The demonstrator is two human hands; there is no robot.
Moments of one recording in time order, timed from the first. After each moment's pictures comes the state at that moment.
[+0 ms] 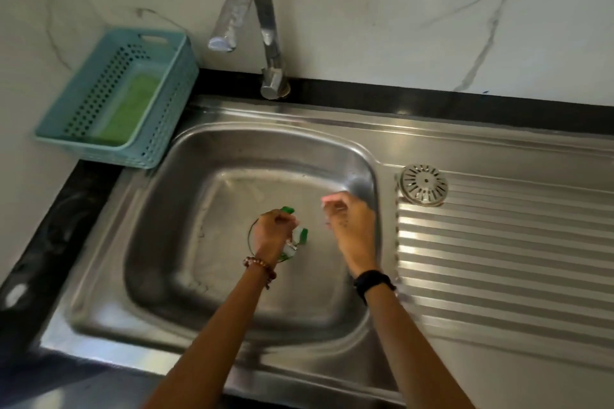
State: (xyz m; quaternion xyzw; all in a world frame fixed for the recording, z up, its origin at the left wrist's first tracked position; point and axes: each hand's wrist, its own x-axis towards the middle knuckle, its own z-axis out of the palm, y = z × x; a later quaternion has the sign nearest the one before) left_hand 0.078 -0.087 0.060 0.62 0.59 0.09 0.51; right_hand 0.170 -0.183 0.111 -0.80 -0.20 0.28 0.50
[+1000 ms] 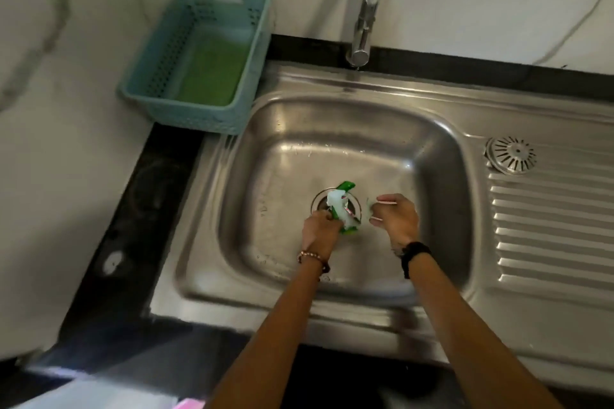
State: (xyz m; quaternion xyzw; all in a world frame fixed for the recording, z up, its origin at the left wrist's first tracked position) left_hand -0.008 -0.060 0.037 0.67 0.53 -0.03 0.52; right_hand 0.097 -0.139 0.055 -0.78 0.08 0.33 0.53
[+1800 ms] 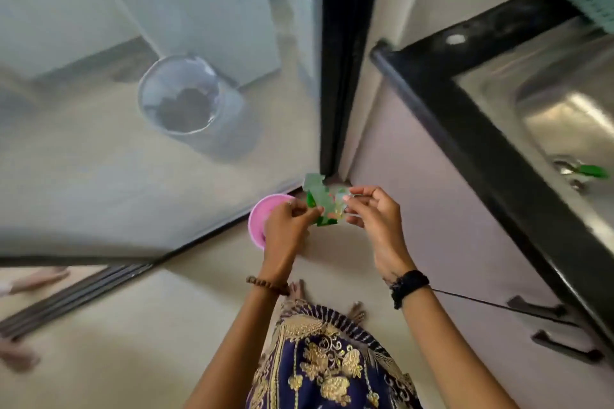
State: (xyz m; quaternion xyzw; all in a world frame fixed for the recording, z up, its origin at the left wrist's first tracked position) left_hand -0.446 -0.320 0.098 0.34 0.72 0.36 0.49; right_hand -0.313 -0.287 0.096 -0.60 -0.35 0.62 0.37
